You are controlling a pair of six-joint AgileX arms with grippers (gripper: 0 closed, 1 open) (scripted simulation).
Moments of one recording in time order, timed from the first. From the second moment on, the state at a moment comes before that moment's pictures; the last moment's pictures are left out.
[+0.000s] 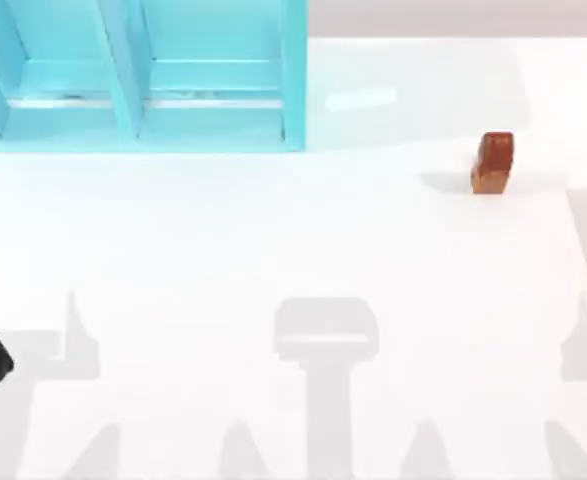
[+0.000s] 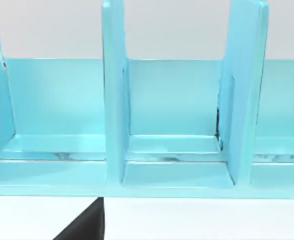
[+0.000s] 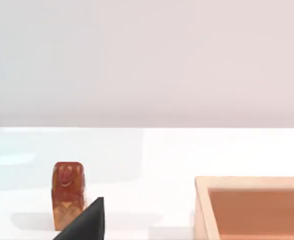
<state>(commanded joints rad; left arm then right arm) 0.00 0.00 0.00 0.00 0.00 0.00 0.00 0.00 0.00 0.00 0.00 0.00</state>
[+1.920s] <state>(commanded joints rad) 0.00 0.00 0.00 0.00 0.00 0.00 0.19 2.37 2.32 -1.34 0.04 0.18</state>
